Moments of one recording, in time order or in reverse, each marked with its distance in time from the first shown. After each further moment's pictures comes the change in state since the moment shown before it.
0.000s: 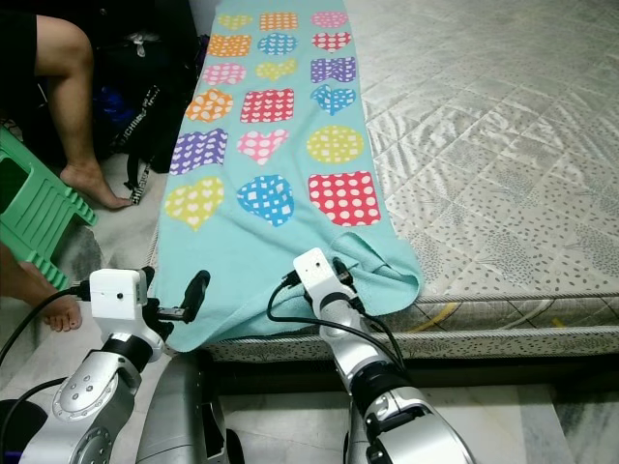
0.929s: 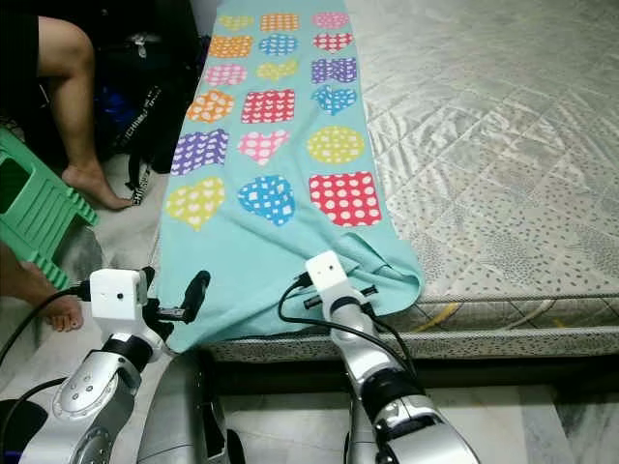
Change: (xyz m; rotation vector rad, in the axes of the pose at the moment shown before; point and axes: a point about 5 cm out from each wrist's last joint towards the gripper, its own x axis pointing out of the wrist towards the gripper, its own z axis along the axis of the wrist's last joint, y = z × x) left arm 0.000 -0.001 -0.001 -0.014 0.008 -0.016; right arm -0.005 -0.012 -0.014 0.077 0.006 -0.028
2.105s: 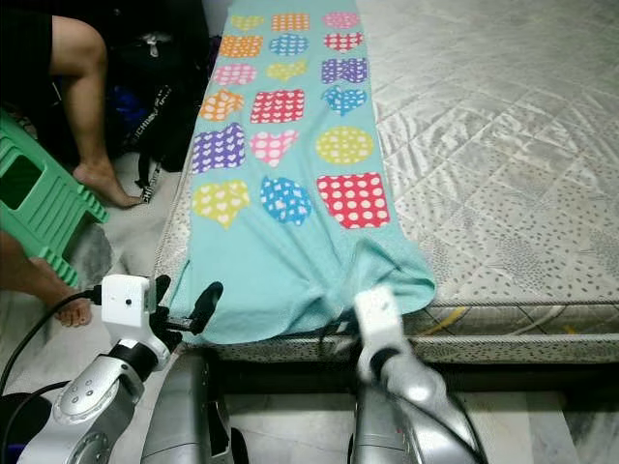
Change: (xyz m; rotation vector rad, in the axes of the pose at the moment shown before) left arm -0.003 -0.005 -0.006 -0.016 0.051 -0.090; right arm -0.095 -0.016 -0.021 0.298 0.095 0.268
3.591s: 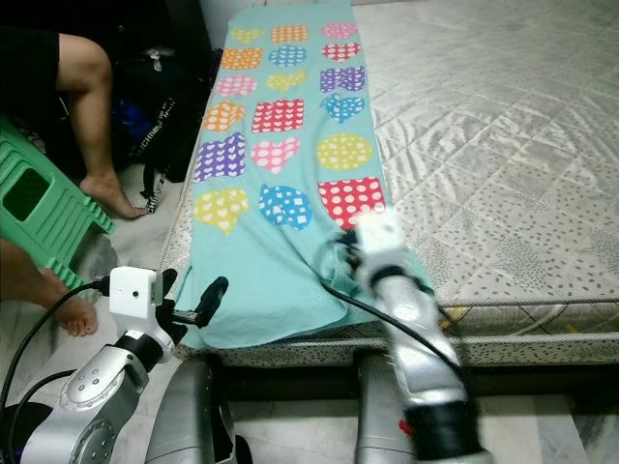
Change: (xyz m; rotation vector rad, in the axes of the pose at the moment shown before) left arm 0.011 -0.001 0.003 0.010 -0.003 -0.032; right arm 0.033 -0.003 0.103 -0.098 -0.341 -0.155
